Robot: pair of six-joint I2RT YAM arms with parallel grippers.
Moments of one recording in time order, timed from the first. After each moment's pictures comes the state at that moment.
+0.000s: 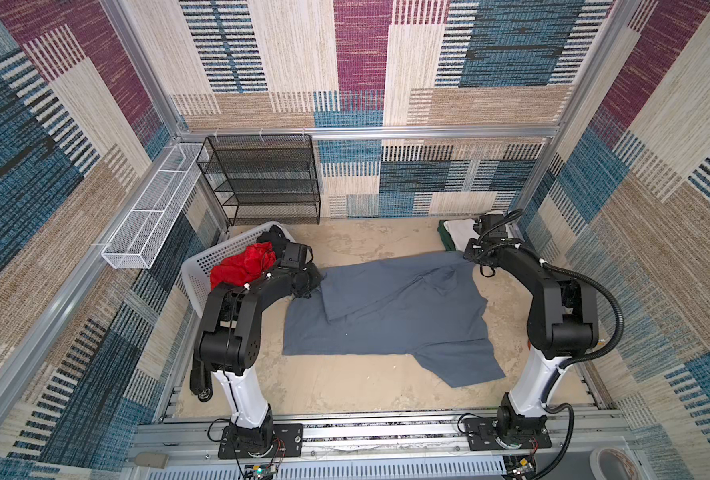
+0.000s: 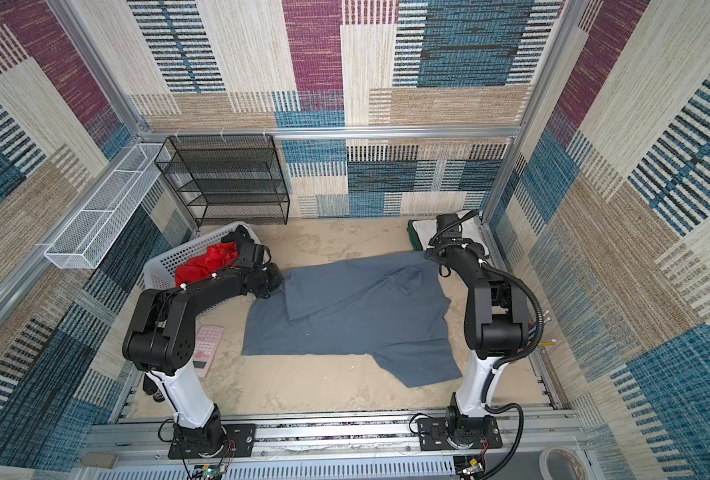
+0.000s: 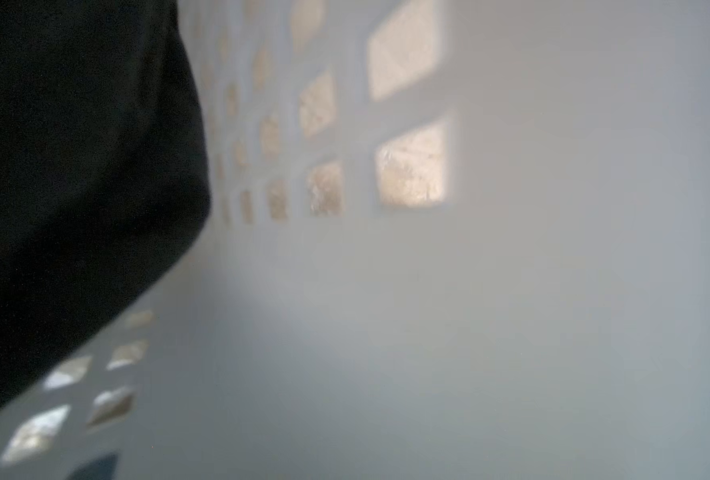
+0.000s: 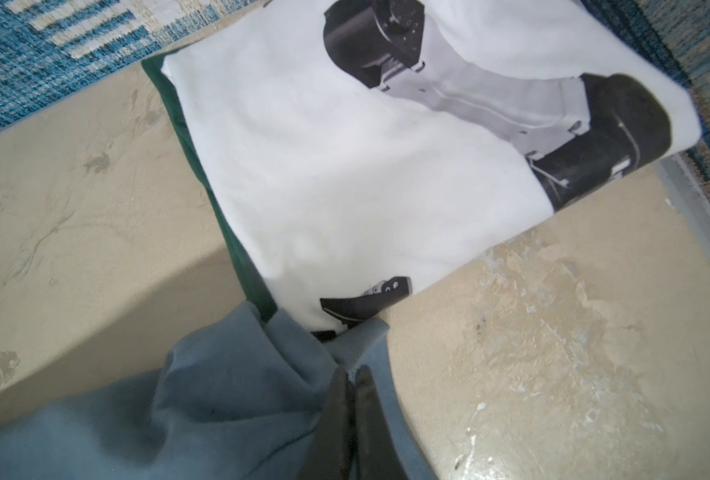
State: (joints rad) left arm -0.17 1.85 1.19 -0.28 0.11 -0.72; right arm -0.01 1.88 1.41 -0.44 0.14 0.37
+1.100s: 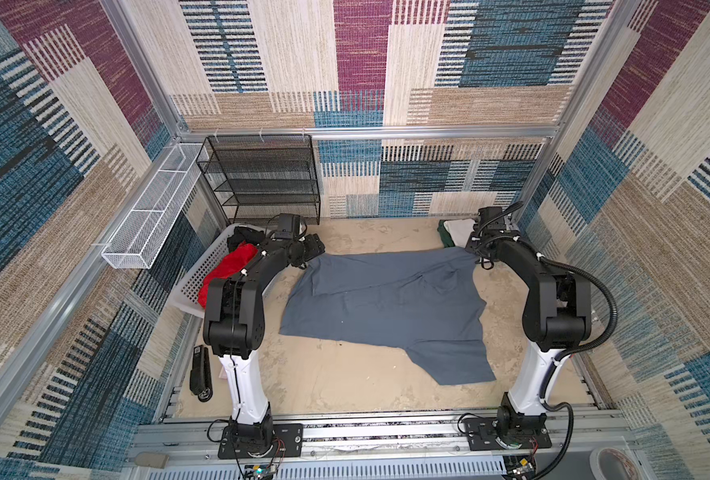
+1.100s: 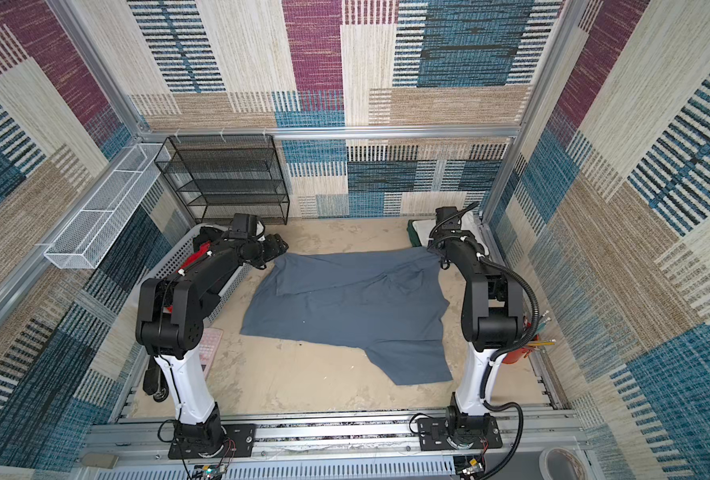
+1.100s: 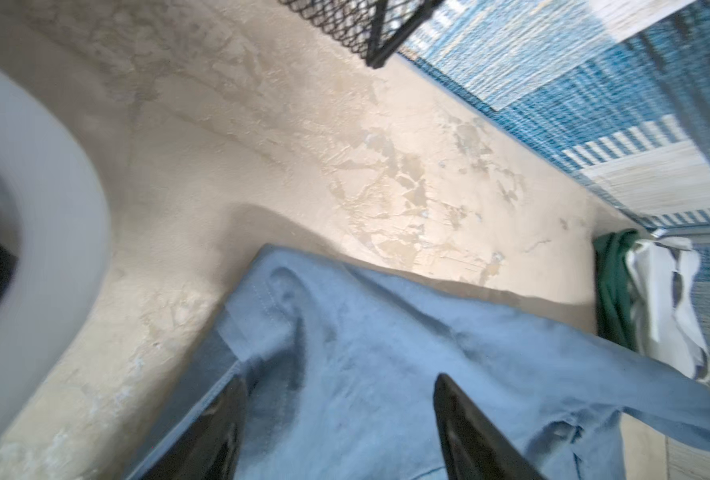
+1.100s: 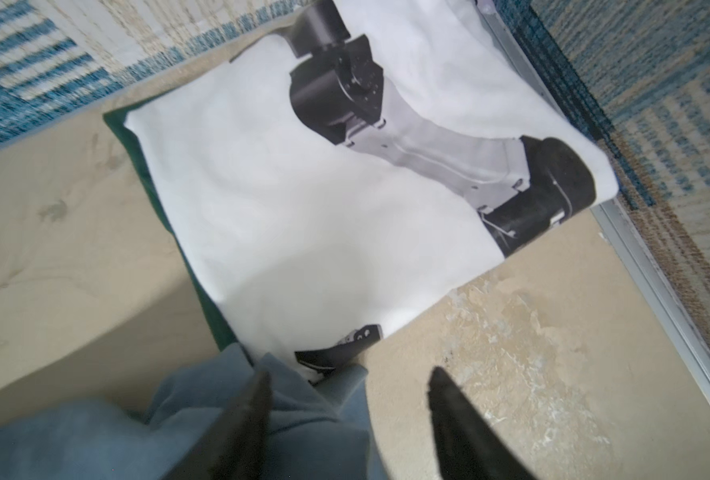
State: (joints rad) left arm -0.14 1.96 1.51 -0.36 0.22 -0.55; right arm -0.01 1.93 1.53 -0.51 0.22 0.36
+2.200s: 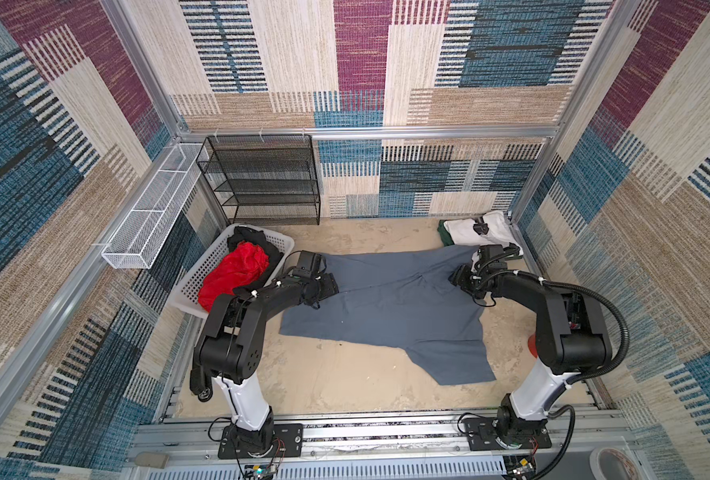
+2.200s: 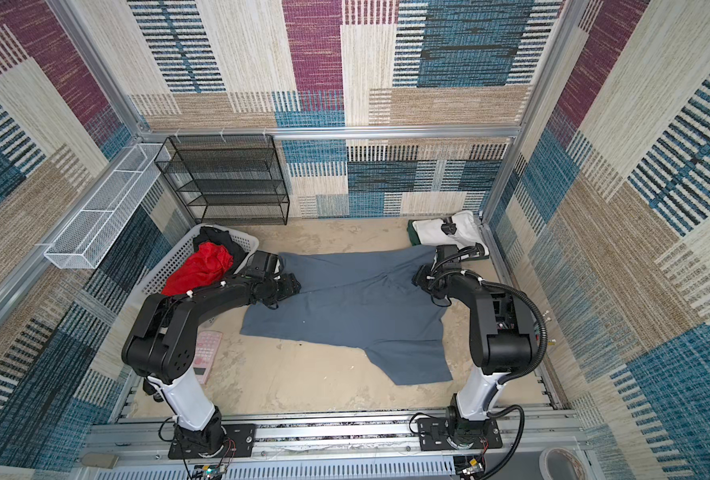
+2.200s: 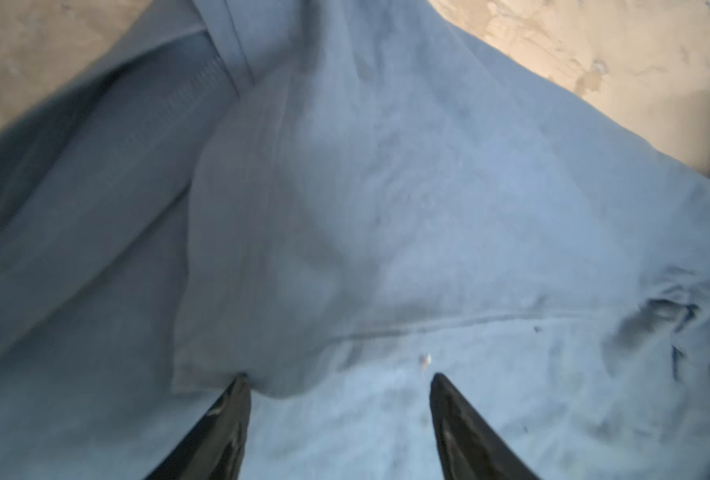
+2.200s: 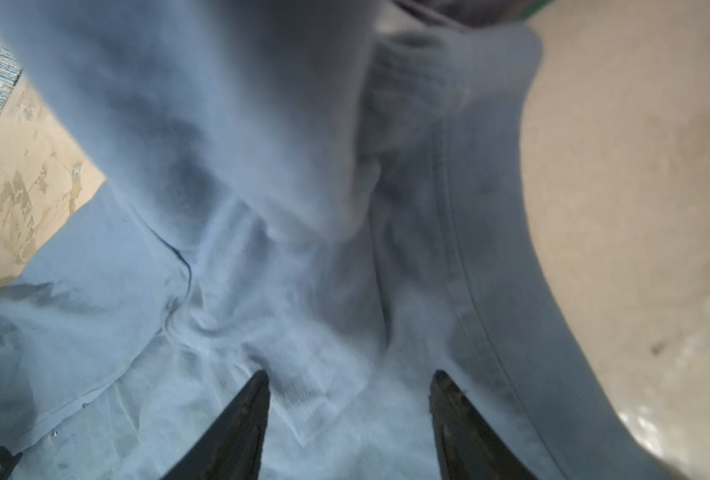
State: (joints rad) left arm -0.29 1.83 1.09 -0.22 0.11 -0.62; right arm -0.01 1.77 1.03 -0.23 -0.24 0.52
